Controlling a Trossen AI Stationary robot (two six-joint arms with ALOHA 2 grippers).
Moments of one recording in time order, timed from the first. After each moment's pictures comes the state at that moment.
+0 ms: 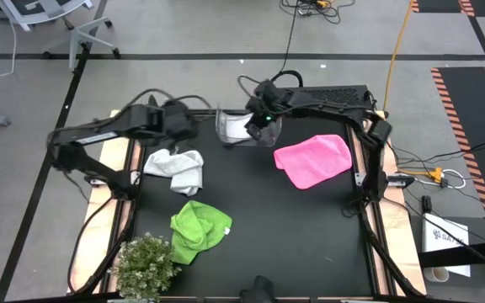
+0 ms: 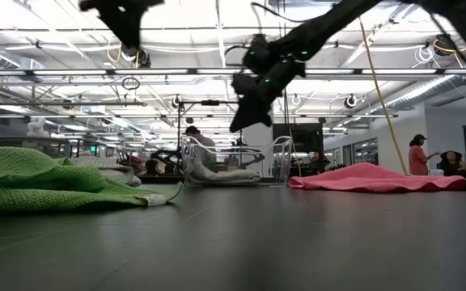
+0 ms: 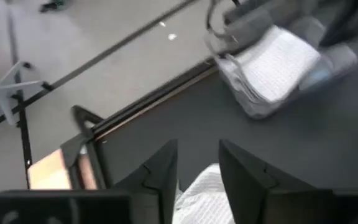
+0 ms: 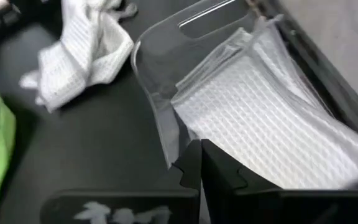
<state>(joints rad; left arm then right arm) 0.17 1.39 1.59 -1.44 -0.67 -0.77 -0.56 1.96 1.55 -0.47 -0.37 0.00</state>
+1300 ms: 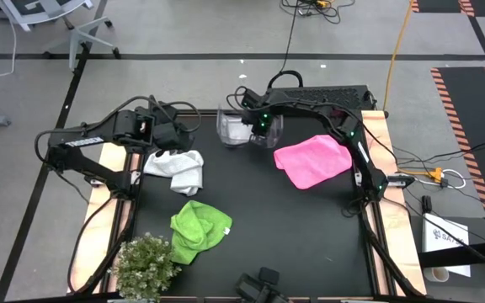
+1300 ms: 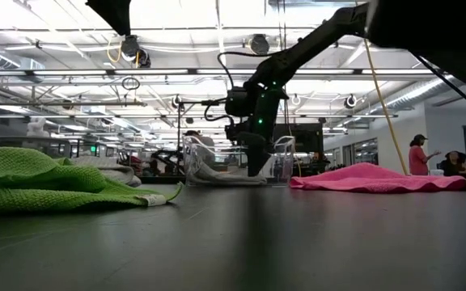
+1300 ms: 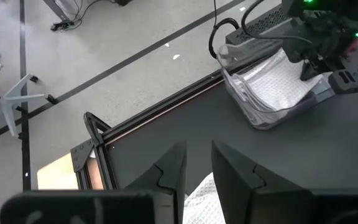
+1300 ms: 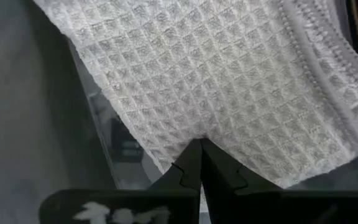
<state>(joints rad) 0.07 1.33 1.59 -1.50 -0.76 -0.85 -0.58 2.30 1.85 -0.95 -0.10 -0.27</state>
